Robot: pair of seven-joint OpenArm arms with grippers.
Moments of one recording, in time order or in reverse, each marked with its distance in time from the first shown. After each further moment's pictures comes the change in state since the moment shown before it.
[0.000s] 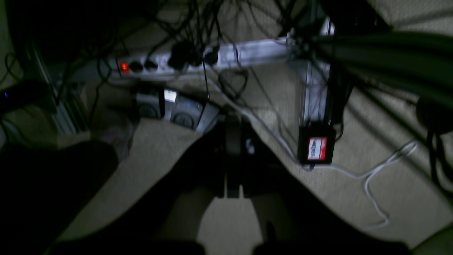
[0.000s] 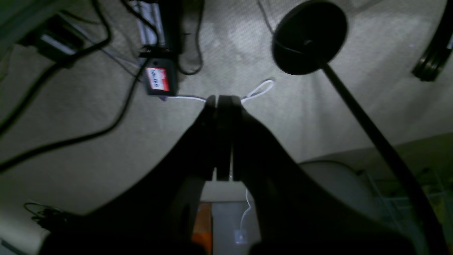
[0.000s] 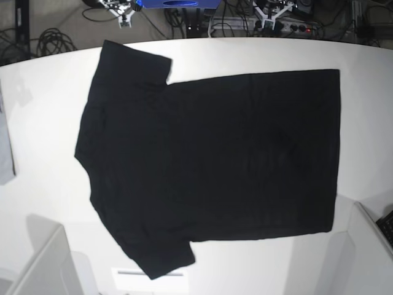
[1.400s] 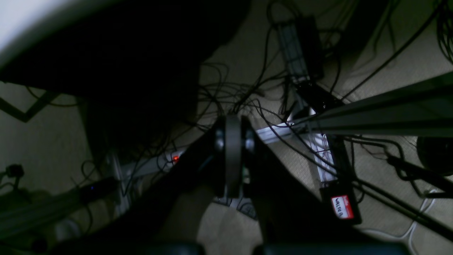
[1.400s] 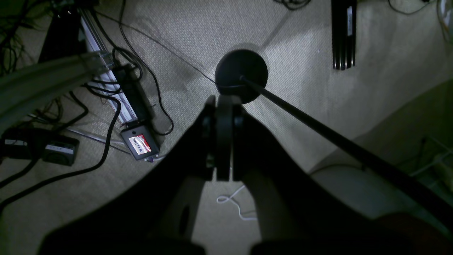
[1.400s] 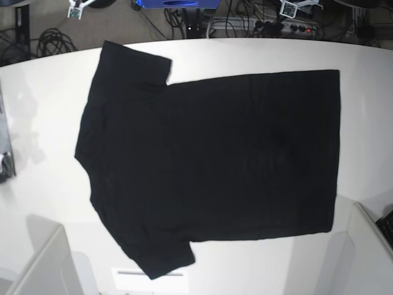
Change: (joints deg) left arm 39.3 -9.1 -0.6 69.0 -0.6 0.0 1.1; right arm -37.2 -7.6 23.6 73.6 0.3 0.1 -16.5
